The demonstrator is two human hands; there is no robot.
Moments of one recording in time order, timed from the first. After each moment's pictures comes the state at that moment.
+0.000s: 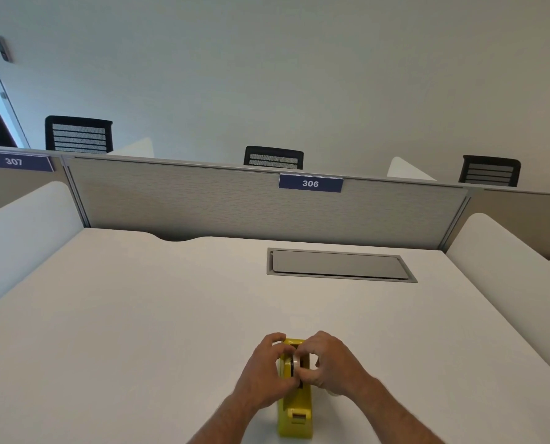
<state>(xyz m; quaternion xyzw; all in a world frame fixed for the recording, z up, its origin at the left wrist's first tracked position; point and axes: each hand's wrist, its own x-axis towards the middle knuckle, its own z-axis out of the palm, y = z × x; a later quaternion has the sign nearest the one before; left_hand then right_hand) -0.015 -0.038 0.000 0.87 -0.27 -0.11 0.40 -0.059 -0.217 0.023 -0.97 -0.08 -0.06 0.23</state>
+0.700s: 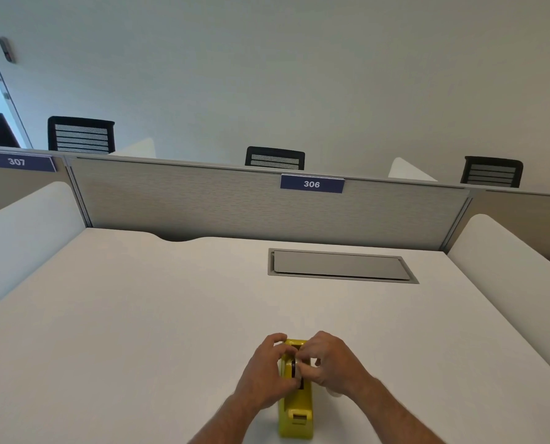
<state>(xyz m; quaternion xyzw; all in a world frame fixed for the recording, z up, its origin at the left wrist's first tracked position) -0.015 -0.039 0.001 0.88 -0.26 -0.11 0.38 -0.056 -0.218 0.019 -0.97 -0.10 -0.07 0.23</state>
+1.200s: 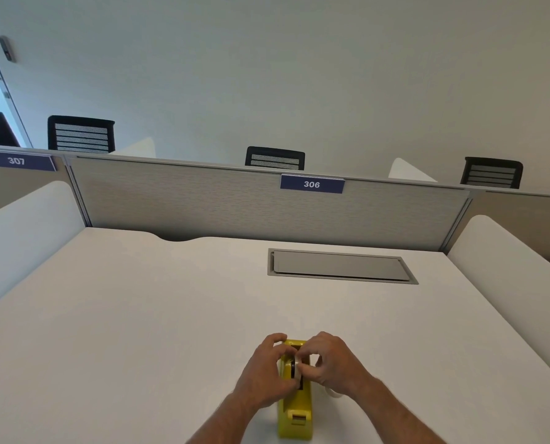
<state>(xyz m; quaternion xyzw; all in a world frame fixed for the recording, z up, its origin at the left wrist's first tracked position) -0.014 -0.038 0.002 0.88 -0.27 -0.11 0.38 -0.056 -0.222 0.019 -0.96 -0.08 -0.07 0.25</state>
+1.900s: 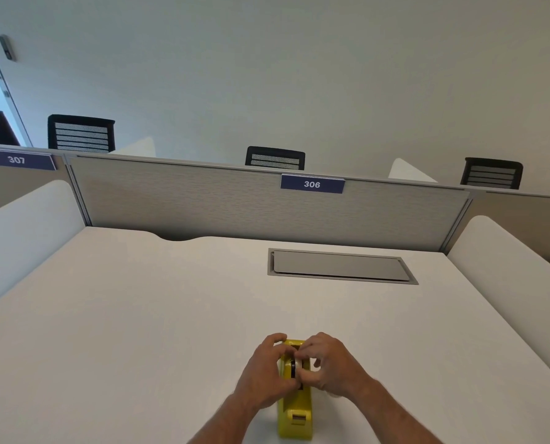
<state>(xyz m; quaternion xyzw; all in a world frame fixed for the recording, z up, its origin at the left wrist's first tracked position) -0.015 -0.039 0.001 0.87 -0.27 -0.11 0.39 -0.057 -0.220 0.016 -0.96 -0.10 -0.07 0.25</state>
